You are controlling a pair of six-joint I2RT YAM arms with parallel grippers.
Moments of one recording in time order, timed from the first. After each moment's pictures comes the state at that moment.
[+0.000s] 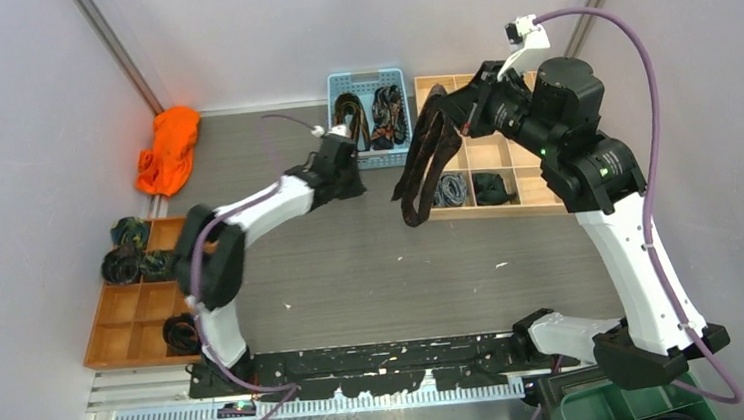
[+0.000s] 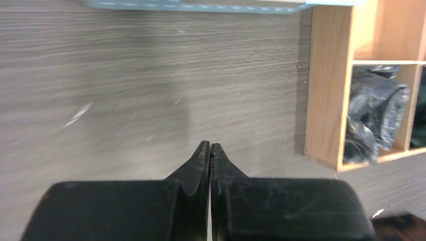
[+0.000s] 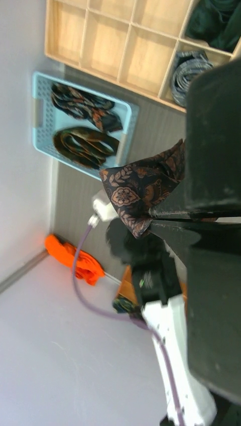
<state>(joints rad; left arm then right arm) -0.63 1.98 1.43 -0.22 -0.07 -0.63 0.40 1.18 1.70 -0.63 -0.15 0.41</state>
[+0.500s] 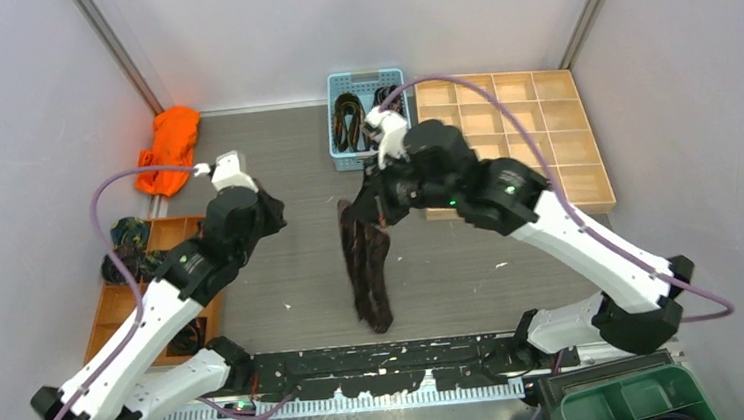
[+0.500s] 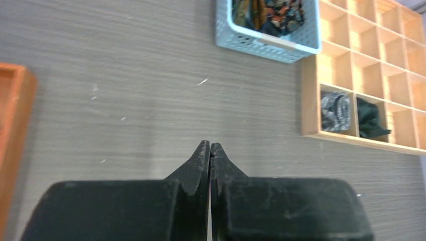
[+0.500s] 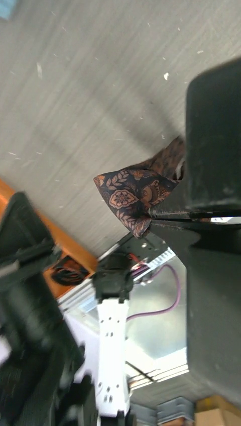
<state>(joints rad) -0.64 0.94 0.98 -0.49 -0.43 -0.63 0.92 1.28 1.63 -0.77 -0.13 0.47</state>
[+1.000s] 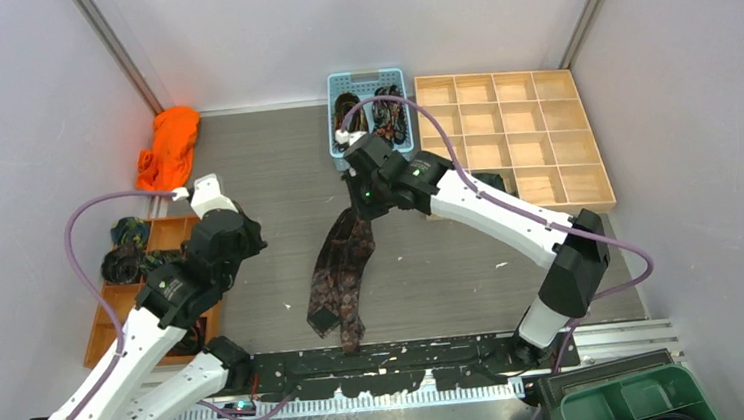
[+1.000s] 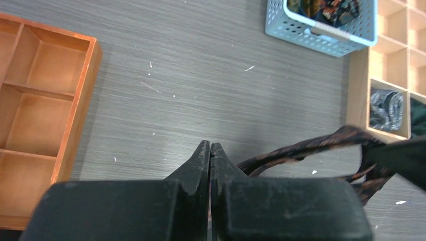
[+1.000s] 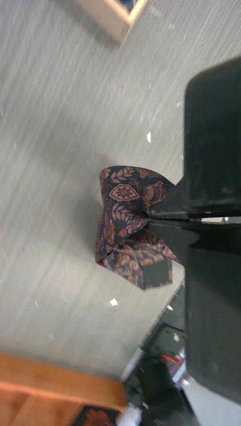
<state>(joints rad) -0.64 0.74 0.92 -0.72 -0.55 -0.65 0.90 1.62 1.56 -0.77 0.04 0.46</state>
